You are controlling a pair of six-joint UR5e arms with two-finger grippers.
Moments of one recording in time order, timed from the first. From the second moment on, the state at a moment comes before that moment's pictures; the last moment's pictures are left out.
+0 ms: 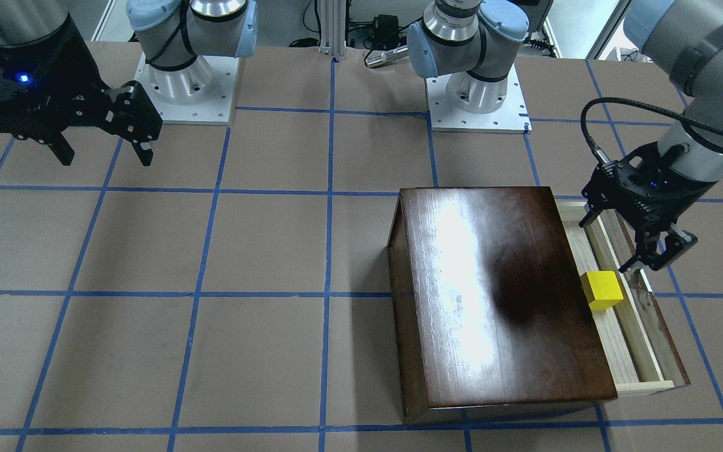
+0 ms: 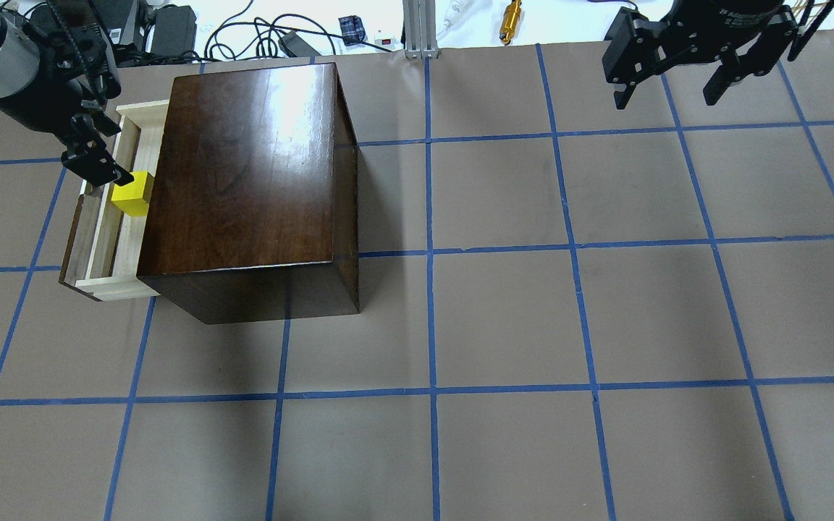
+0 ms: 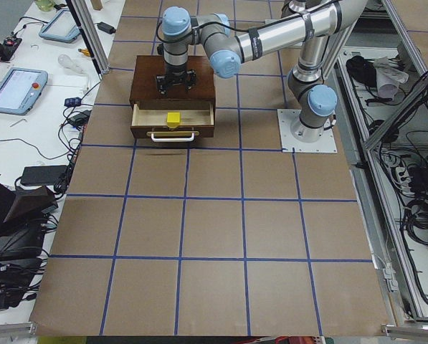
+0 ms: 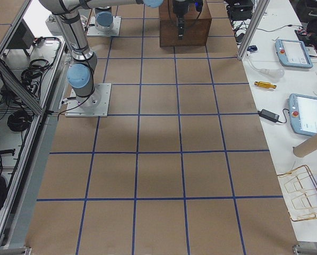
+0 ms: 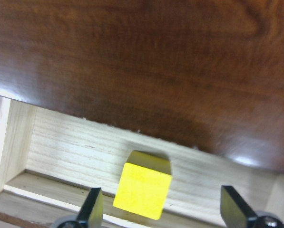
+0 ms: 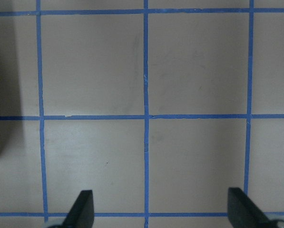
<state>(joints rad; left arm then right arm) -1.28 -1.67 -1.62 -1.31 1.49 1.41 1.54 -1.53 1.41 -1.53 -1.56 -0.04</state>
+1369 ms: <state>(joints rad) -1.49 -1.63 -1.52 -1.43 1.52 0.37 1.54 -1.53 1.41 -1.53 -1.56 -0.04</state>
